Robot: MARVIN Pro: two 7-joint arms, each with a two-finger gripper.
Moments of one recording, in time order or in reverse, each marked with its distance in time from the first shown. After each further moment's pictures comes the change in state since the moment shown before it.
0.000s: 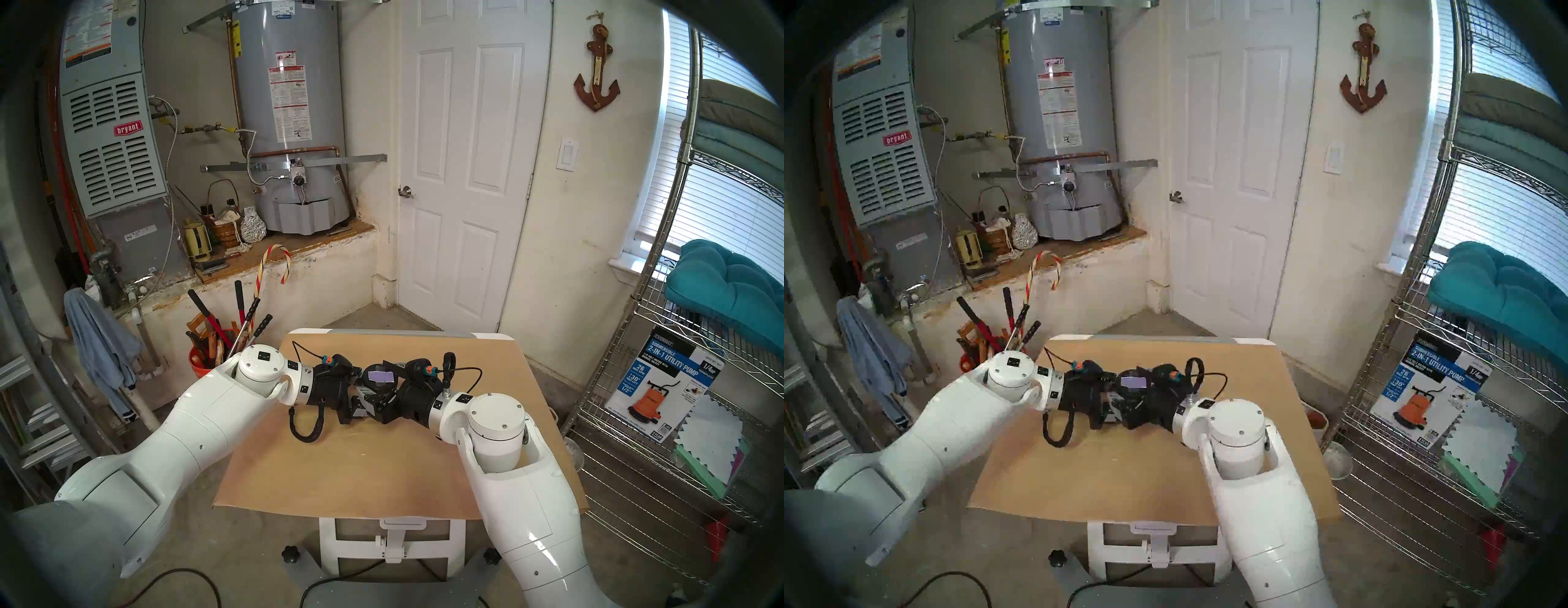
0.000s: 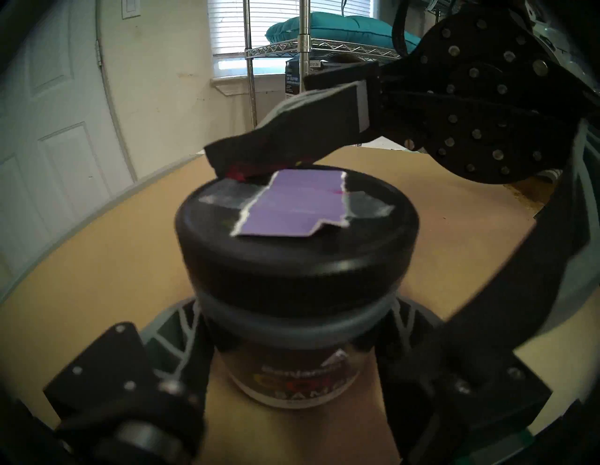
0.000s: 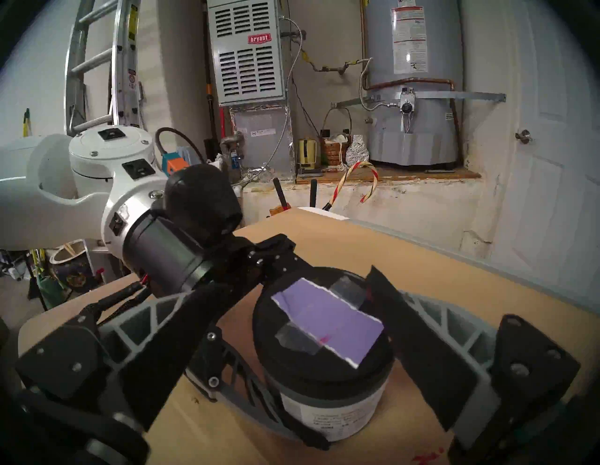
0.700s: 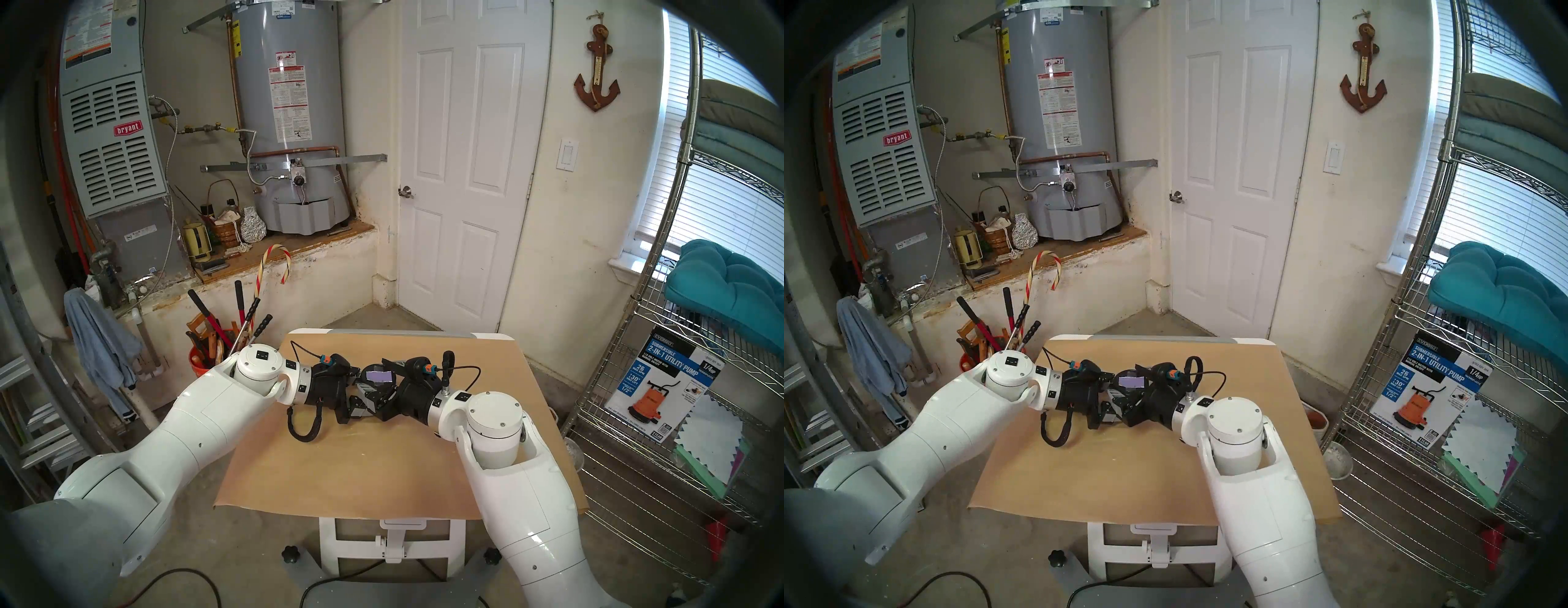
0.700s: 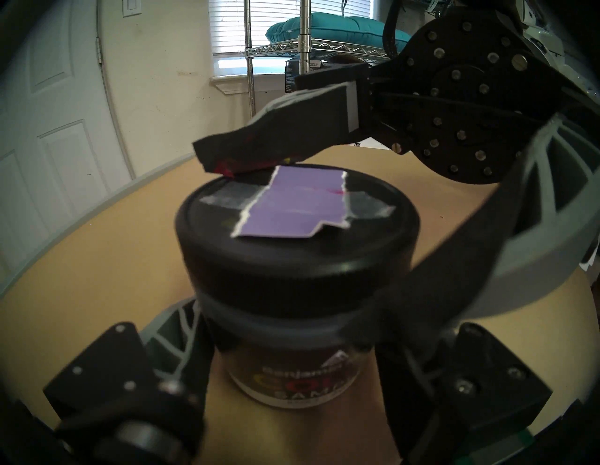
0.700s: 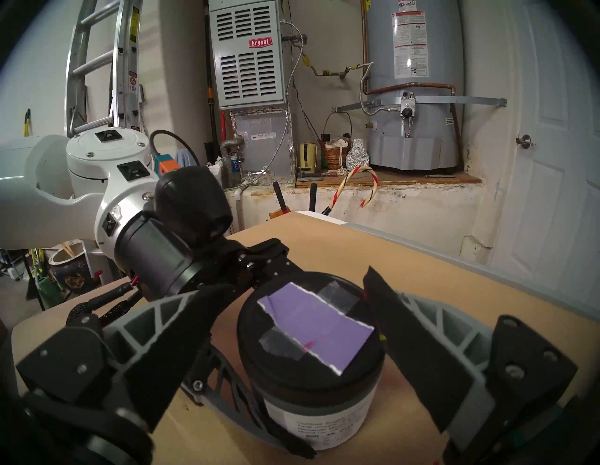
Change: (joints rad) left arm -0.009 0.000 0.001 0.016 -0.006 -0.001 -0.017; right arm 0.021 0.002 0.004 0.035 0.009 -0.040 -0.002
